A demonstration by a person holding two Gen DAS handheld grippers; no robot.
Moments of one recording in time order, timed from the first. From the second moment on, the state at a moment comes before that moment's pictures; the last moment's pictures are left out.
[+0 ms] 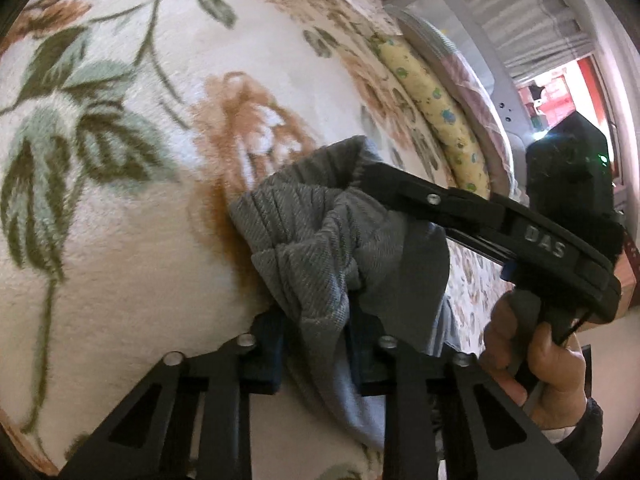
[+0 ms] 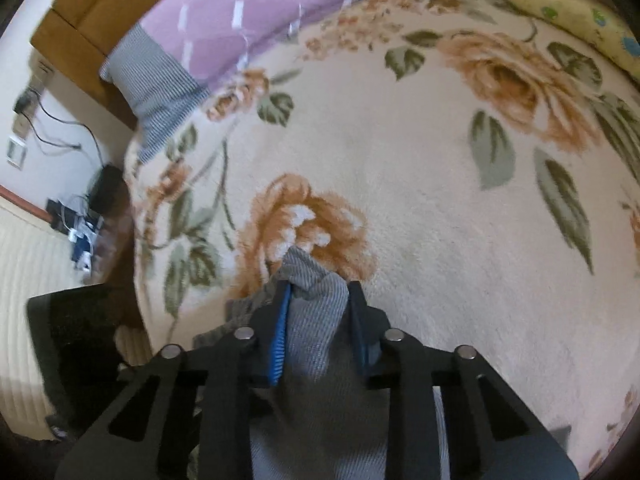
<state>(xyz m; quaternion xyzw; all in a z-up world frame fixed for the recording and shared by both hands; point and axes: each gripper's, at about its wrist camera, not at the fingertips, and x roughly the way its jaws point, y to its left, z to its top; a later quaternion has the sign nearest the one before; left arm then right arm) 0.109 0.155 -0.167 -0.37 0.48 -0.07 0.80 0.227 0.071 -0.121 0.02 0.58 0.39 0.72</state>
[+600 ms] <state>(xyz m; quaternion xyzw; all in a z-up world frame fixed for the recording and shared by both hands) 0.086 0.063 -0.070 -0.27 0.44 -0.13 0.85 0.173 -0.067 -0.026 0.13 0.48 0.39 0.77</state>
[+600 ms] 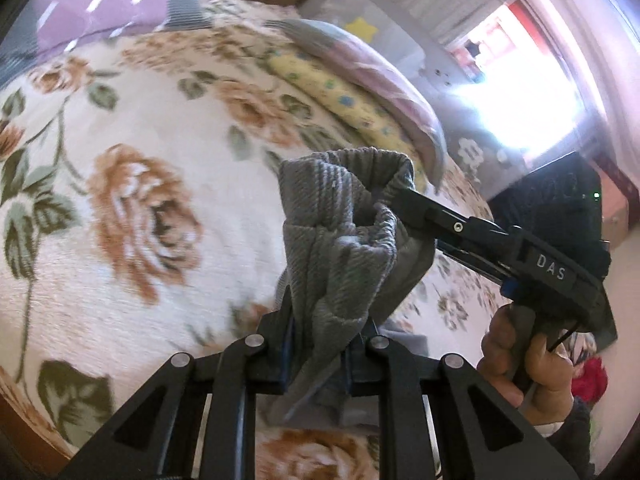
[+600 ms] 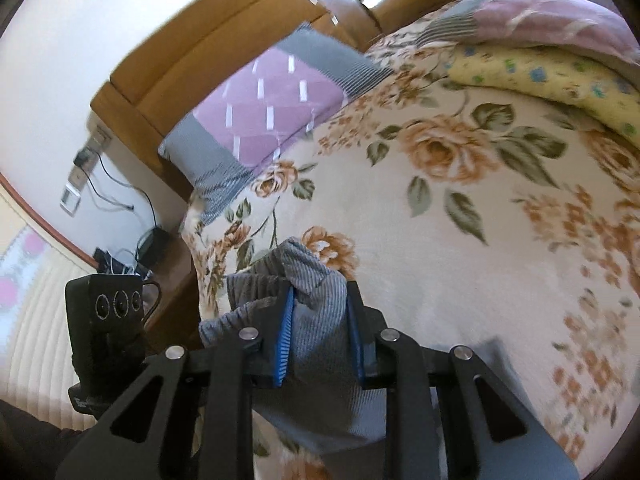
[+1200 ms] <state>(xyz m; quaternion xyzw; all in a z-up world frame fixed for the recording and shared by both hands) 0.064 -0.047 -0.067 -0.13 0.45 -0.17 0.87 0.125 -0.213 -0.071 0.25 0.43 0.37 0.78</state>
